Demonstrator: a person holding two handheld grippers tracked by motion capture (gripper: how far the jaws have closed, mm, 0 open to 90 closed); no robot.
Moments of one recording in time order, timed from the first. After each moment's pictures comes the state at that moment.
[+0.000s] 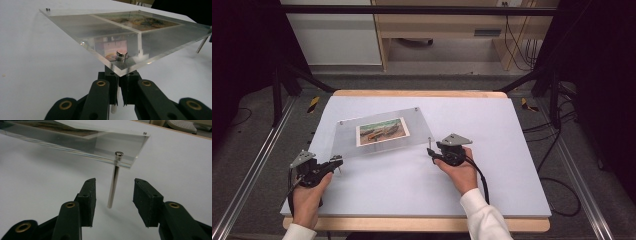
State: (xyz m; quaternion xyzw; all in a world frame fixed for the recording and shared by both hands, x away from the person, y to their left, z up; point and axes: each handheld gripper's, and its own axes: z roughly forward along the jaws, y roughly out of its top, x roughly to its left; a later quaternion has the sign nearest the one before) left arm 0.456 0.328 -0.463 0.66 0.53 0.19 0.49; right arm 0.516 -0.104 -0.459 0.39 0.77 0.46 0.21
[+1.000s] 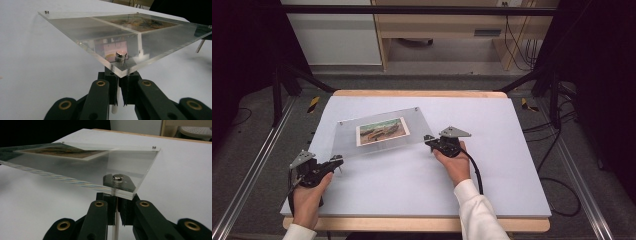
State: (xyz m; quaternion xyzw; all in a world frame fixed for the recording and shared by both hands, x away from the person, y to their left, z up) left arm 0.456 0.328 -0.463 0.66 0.52 0.19 0.50; right arm 0.549 -0.097 -0.470 0.38 0.73 0.53 0.17
